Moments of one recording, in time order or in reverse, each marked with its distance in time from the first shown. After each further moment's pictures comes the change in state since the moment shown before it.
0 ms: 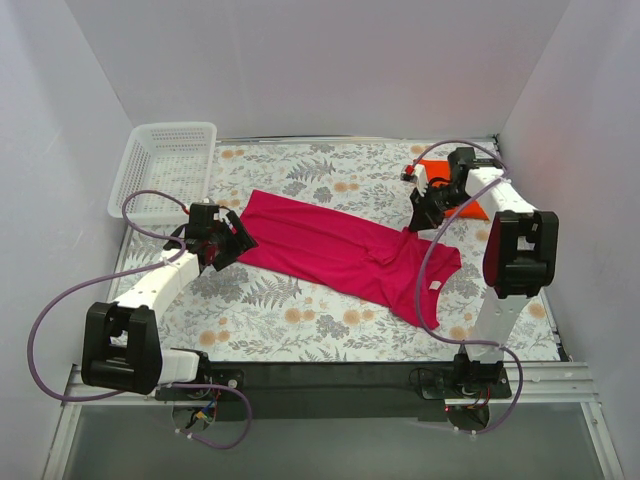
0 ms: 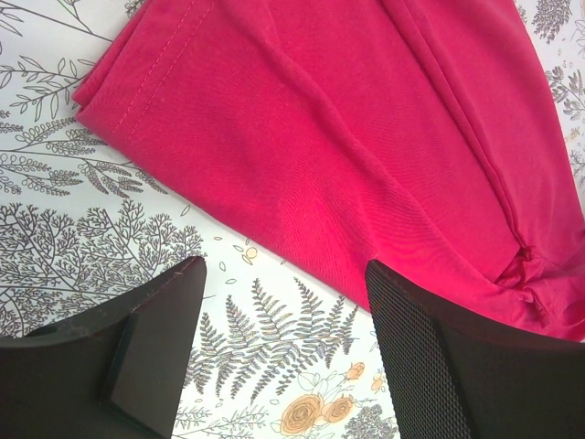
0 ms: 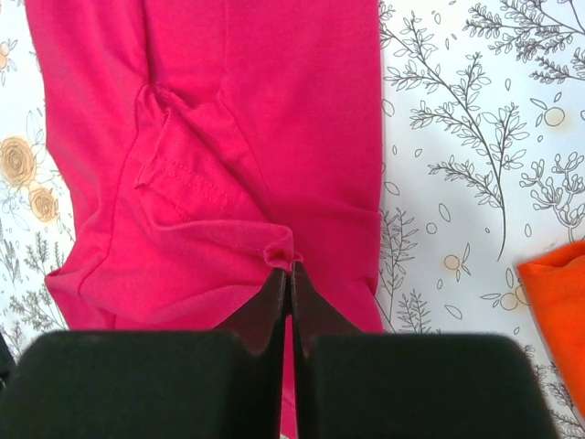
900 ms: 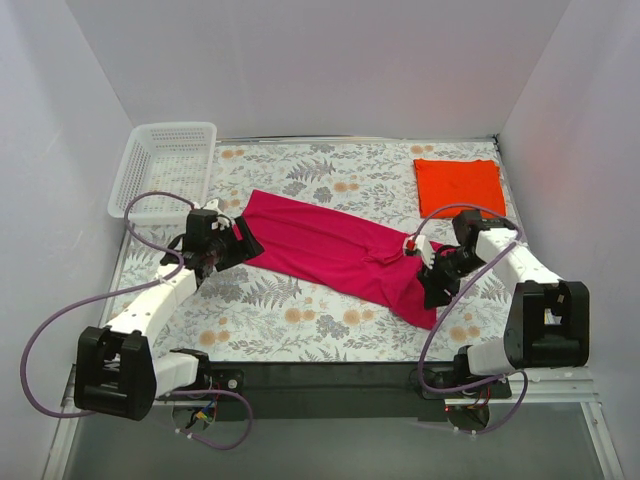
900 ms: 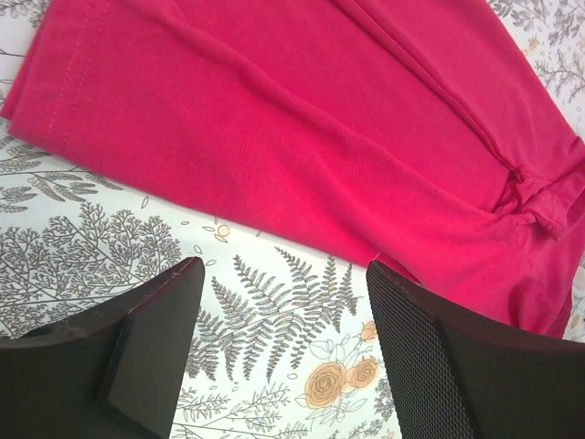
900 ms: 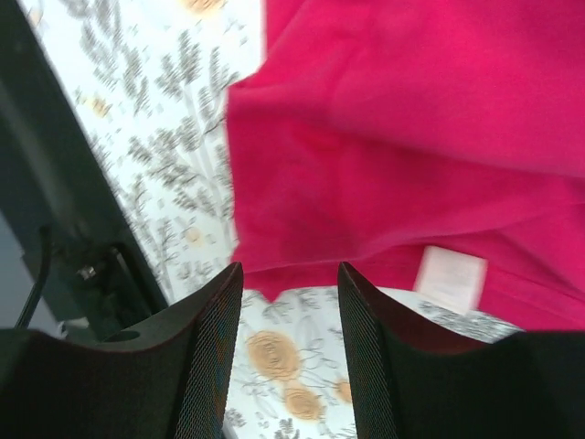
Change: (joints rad) left arm -0.021 -0.134 -0.080 0.060 0.102 0.162; right arm 0.024 -0.499 -0.592 -0.088 0.150 -0.134
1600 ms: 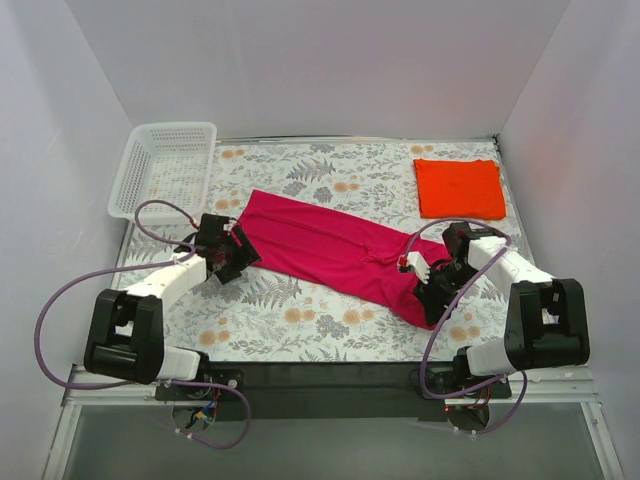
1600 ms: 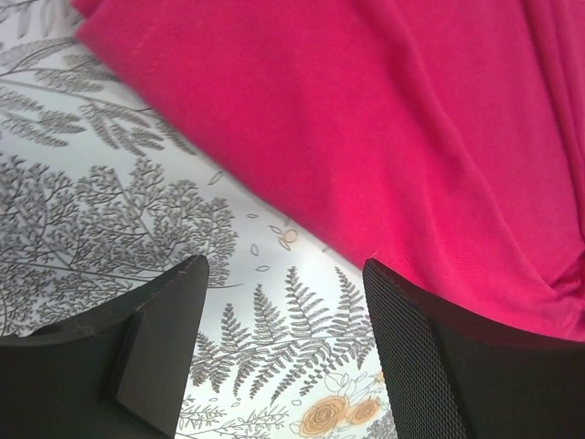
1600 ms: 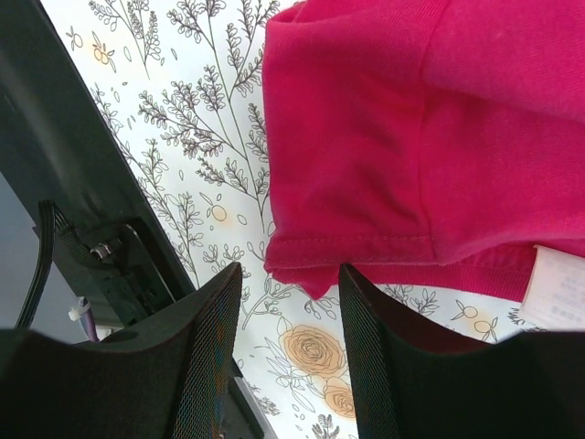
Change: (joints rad) left arm -0.020 0.180 0.005 -0.027 -0.121 -0.190; right arm 0.068 0.000 -0.126 -0.005 0.101 0.030
